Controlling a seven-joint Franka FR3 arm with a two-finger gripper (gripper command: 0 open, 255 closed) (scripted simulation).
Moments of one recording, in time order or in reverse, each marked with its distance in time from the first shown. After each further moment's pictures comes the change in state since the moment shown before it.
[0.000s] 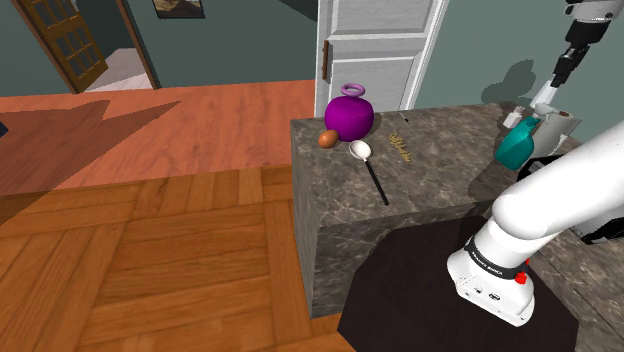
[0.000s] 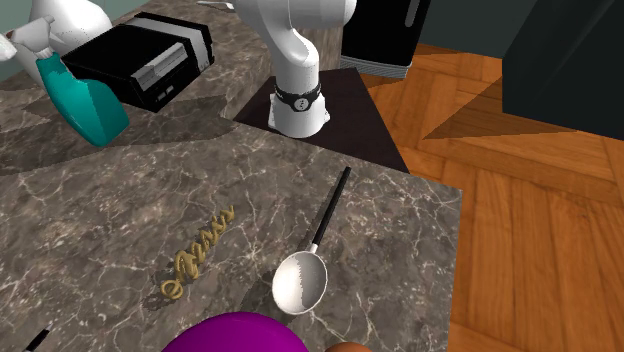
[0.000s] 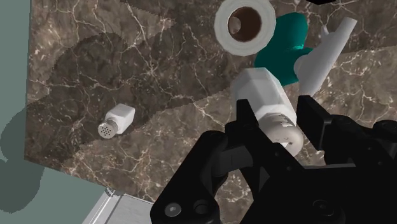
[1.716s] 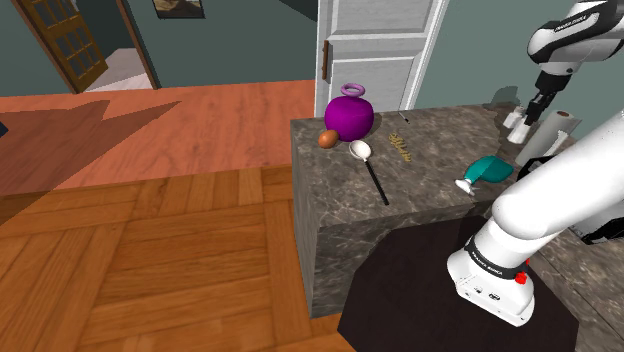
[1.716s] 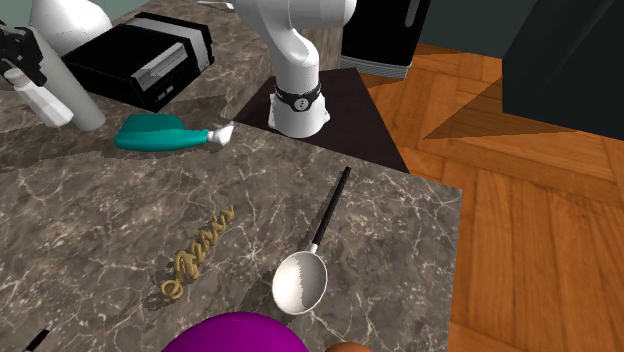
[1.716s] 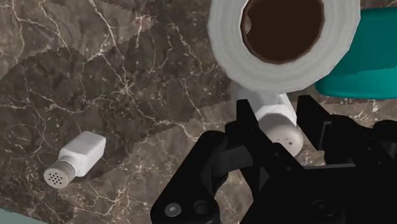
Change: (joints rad) arm 0.001 0.074 -0.091 -0.295 0.008 0.356 0.014
